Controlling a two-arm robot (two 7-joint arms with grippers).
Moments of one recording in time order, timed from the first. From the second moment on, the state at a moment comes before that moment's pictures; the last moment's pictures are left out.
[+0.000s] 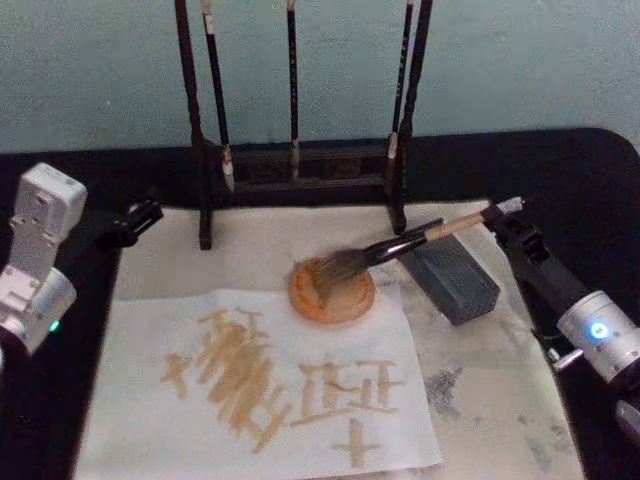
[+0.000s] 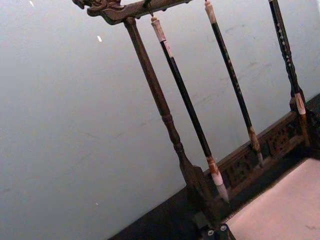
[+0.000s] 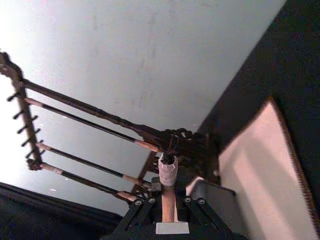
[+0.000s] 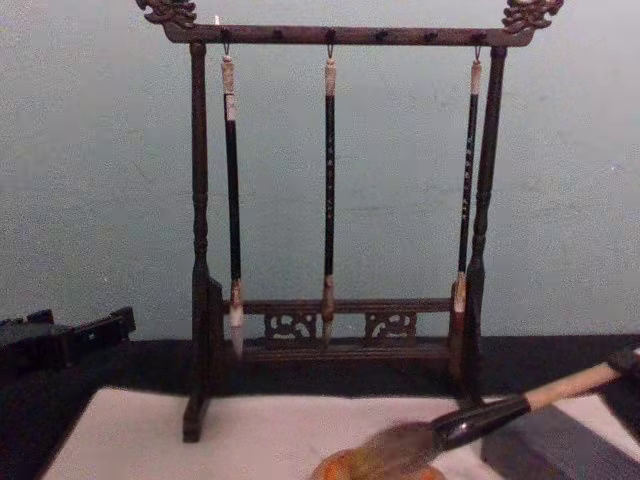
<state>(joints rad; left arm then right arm) -0.20 0.60 0.45 -1.41 -0.25 -0.12 0.03 0.17 0.41 -0.30 -1.19 1.57 0.20 0.46</state>
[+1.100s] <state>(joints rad) -0.20 0.60 0.45 -1.41 -0.25 -0.12 0.03 0.07 0.60 -0.39 -1.54 1.51 0.12 0.45</state>
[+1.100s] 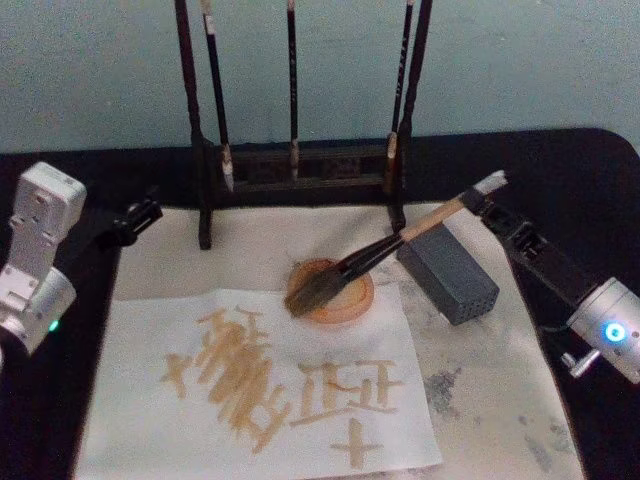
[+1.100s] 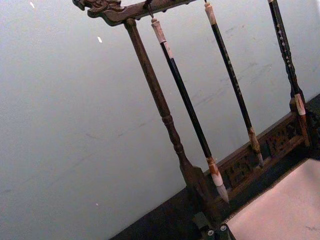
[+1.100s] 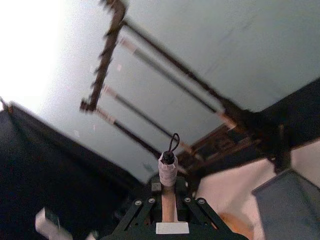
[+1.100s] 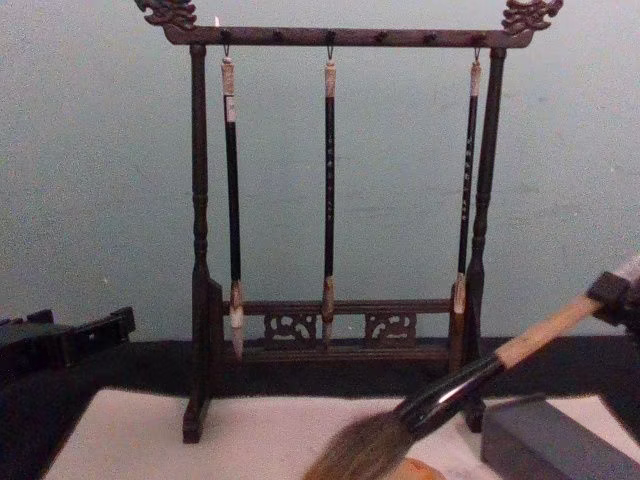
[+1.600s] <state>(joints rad) -0.20 0.60 0.45 -1.41 -0.25 -0.12 0.03 0.08 0.67 -0.50 -1.69 1.37 0.12 0.41</state>
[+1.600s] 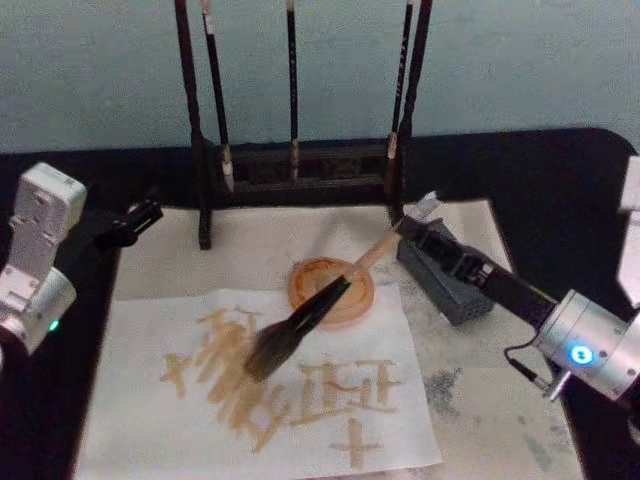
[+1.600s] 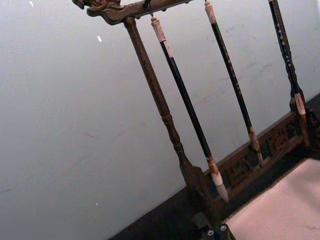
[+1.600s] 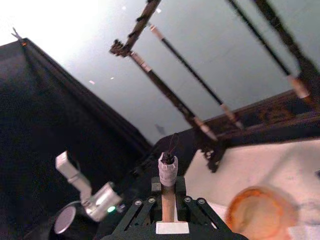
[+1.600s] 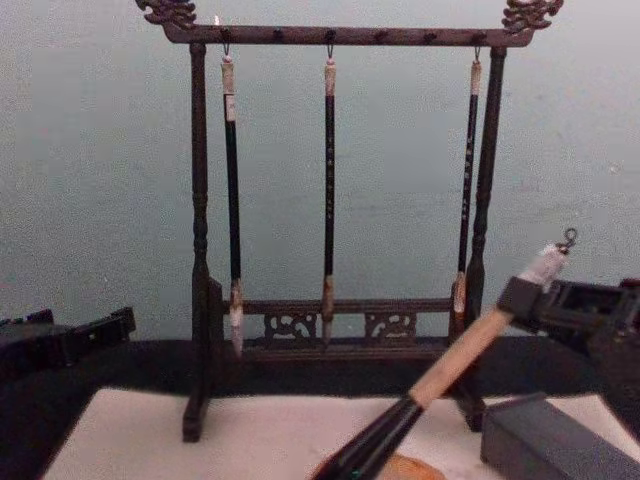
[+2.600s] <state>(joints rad) -0.20 0.60 0.45 -1.41 -0.25 -0.12 0.03 0.10 0.69 -0.58 -1.77 0.97 0.04 0.31</state>
